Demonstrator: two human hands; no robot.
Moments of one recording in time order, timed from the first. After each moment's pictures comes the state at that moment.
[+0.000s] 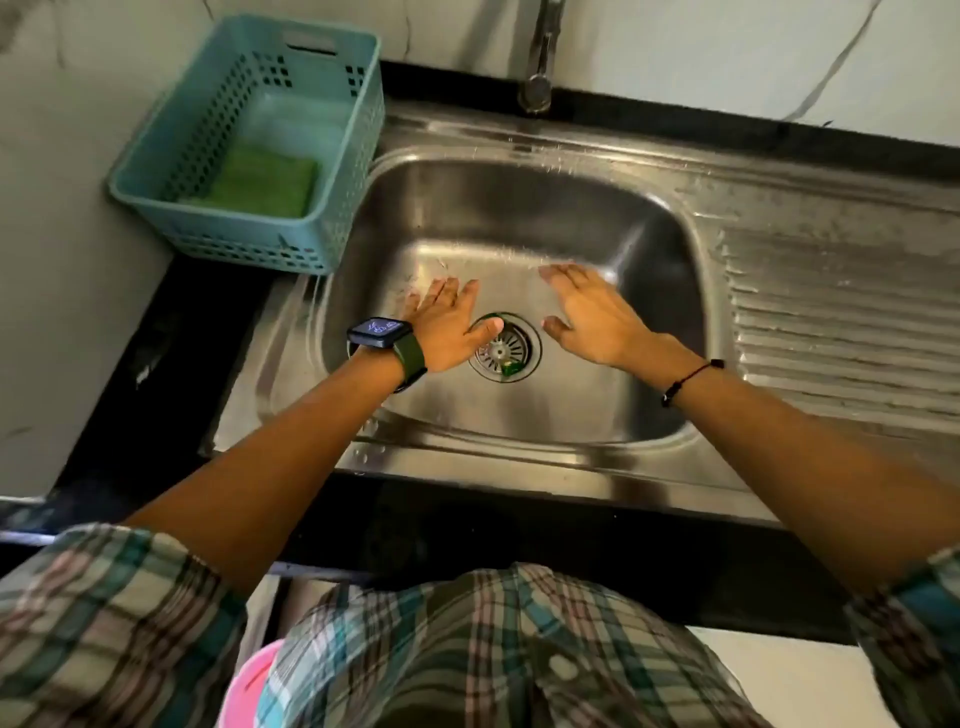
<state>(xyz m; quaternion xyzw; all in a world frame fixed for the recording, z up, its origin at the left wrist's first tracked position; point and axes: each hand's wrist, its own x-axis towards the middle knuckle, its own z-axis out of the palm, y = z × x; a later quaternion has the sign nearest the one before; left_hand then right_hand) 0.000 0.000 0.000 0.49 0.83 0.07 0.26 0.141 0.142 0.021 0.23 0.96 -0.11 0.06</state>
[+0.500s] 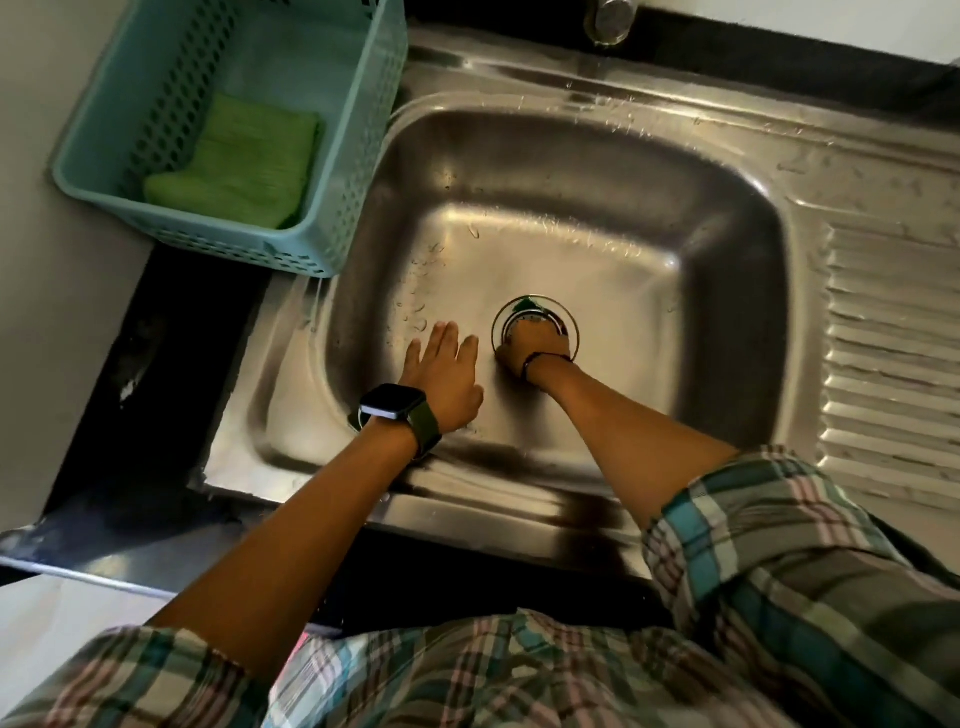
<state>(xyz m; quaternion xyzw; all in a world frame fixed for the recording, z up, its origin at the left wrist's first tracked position) 0.009 -0.020 -0.056 0.42 0.85 -0.03 0.30 0.056 0.110 -0.094 0.36 0.88 -0.22 0.22</state>
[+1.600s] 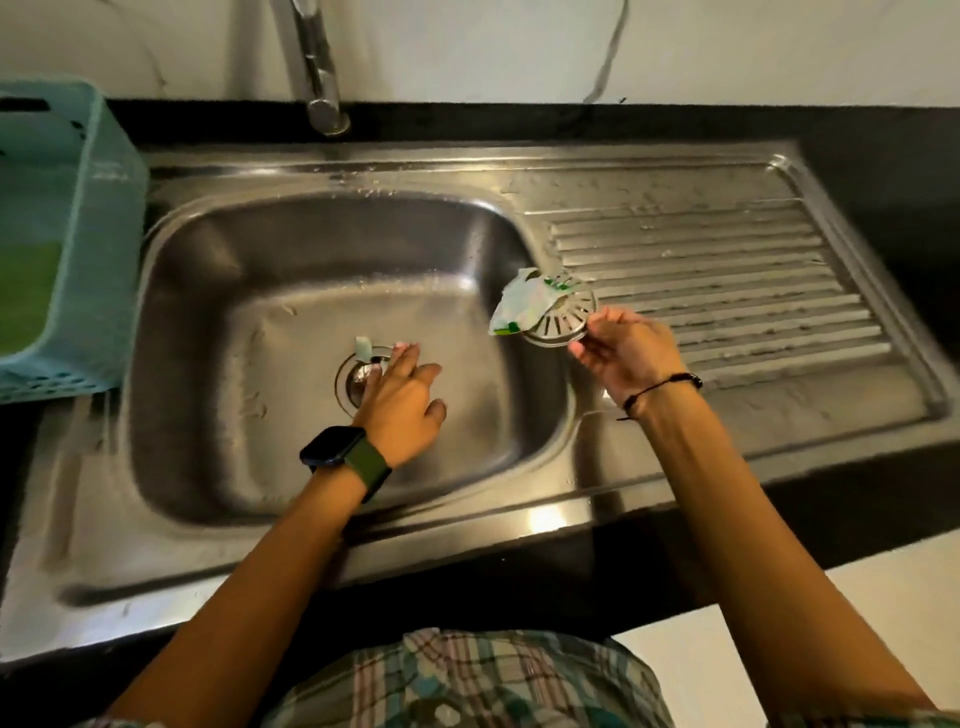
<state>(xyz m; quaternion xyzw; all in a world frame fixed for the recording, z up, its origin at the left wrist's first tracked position) 0.088 0.050 0.001 0.58 0.77 0.12 0.26 0.269 0.175 0.068 0.53 0.32 -0.71 -0.34</state>
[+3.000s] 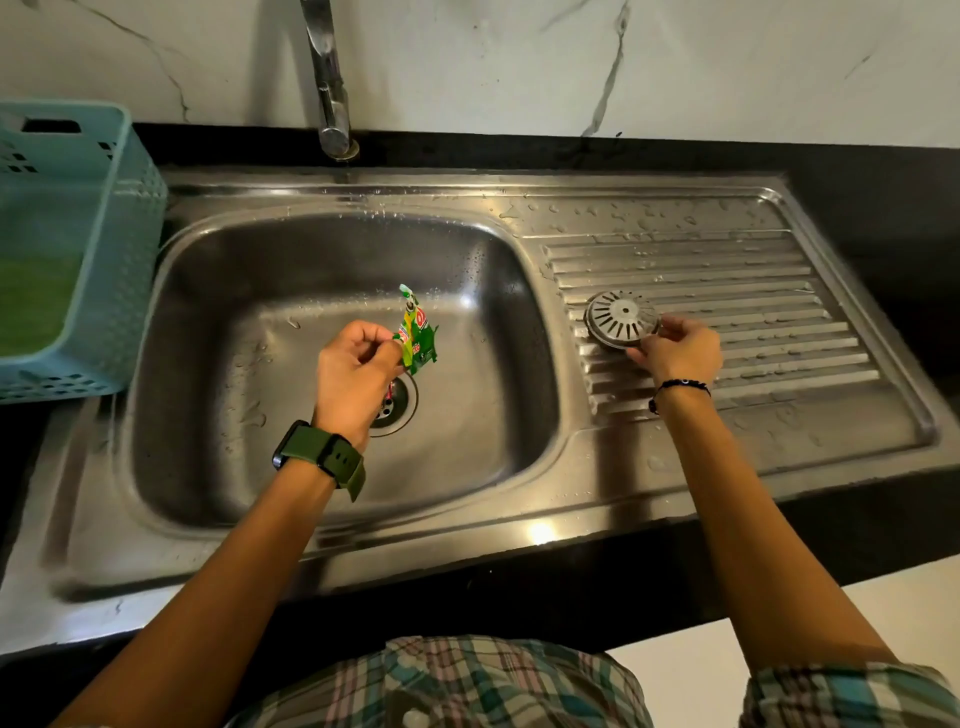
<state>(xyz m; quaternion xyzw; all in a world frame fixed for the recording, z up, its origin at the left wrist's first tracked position) 0.074 0.052 0.037 0.21 0.68 0.61 0.35 0.311 0.231 0.039 0.70 0.47 -0.40 -0.37</state>
